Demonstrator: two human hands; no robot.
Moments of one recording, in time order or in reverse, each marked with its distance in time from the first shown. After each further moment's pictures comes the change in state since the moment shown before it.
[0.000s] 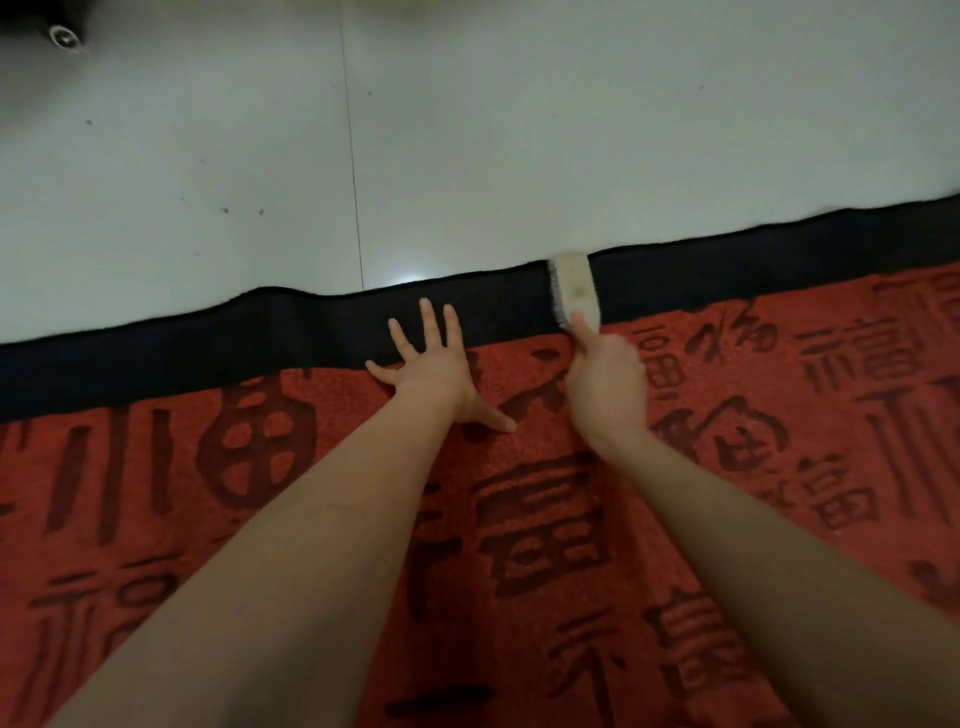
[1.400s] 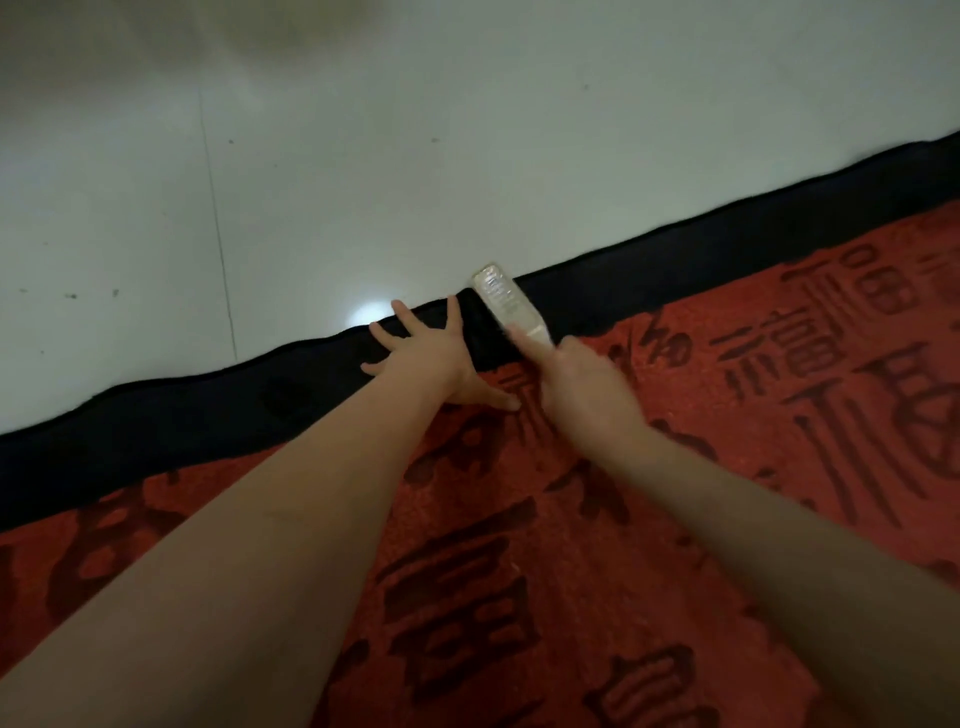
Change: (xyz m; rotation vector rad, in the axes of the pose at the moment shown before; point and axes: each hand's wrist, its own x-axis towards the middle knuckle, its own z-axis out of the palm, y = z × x) left_hand 0.043 0.120 -0.032 0.122 -0.041 0.062; right_hand 0.047 0.079 -0.030 -0.083 -0.111 -0.209
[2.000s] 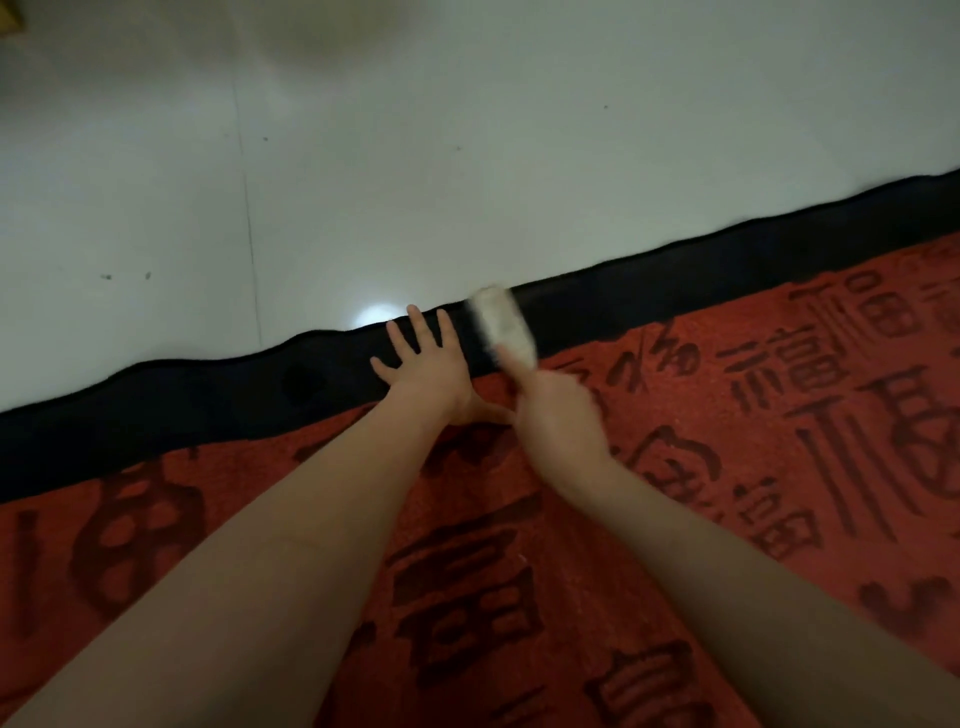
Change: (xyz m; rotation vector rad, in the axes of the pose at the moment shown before) left_hand -0.008 -0.026 0.025 -0.052 0.133 0.040; right_hand -0.015 -0.042 0.013 0.097 -0.030 0.082
